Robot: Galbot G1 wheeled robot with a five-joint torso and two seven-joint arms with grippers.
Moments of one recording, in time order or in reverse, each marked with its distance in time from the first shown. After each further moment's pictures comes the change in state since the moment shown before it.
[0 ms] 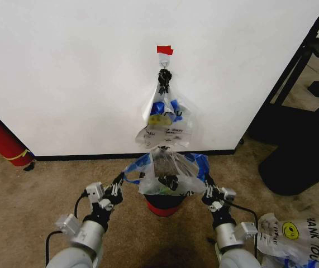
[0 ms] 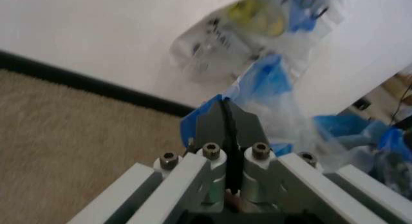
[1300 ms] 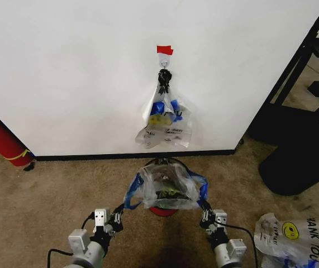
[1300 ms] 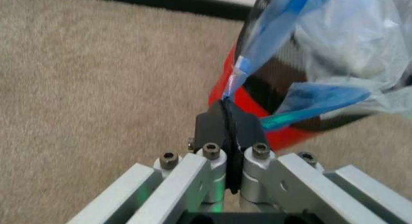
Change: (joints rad) left arm 0.032 0.082 0.079 0.098 0.073 0.174 -0.066; right arm 0.017 -0.064 -0.032 -0.179 -0.090 -0.059 0.031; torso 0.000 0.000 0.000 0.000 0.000
